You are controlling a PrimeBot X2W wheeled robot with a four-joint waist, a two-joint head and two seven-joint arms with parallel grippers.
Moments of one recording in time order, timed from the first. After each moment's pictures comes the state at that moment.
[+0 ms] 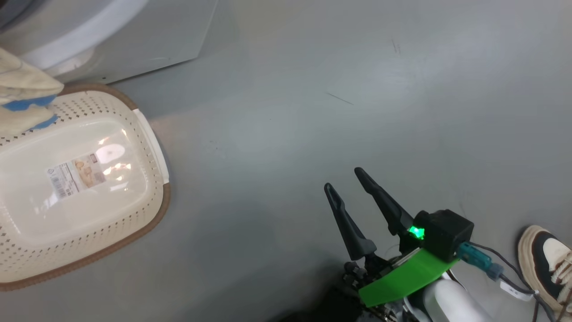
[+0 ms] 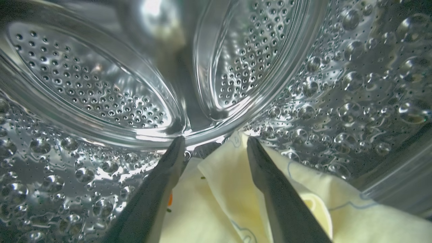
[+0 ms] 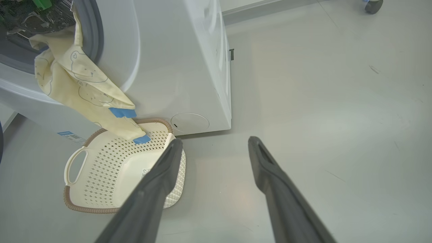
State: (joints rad) left arm -1.47 0.60 -0.50 0.94 -0.45 -0.13 -0.09; right arm -0.10 -0.04 0.44 -0.03 0.33 0.13 -0.25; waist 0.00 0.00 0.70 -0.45
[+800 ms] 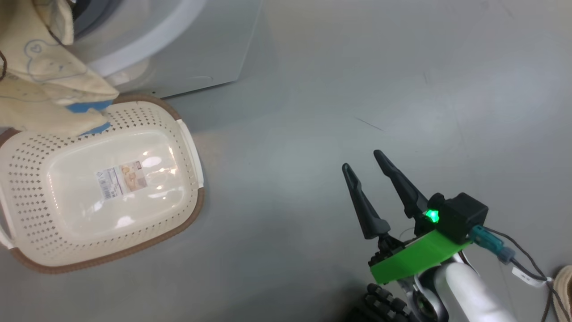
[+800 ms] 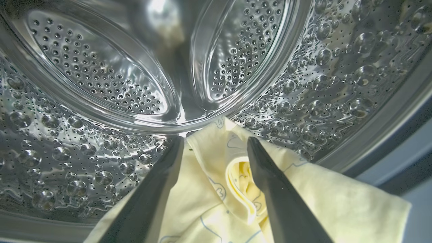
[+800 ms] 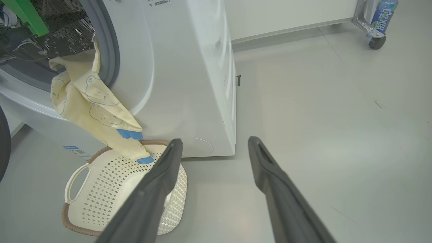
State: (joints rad) left arm -1.34 0.47 -0.52 0.97 -0.54 -0.13 -0.12; right arm -0.15 -0.04 0.38 0.02 0.31 0.13 -0.25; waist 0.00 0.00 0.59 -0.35
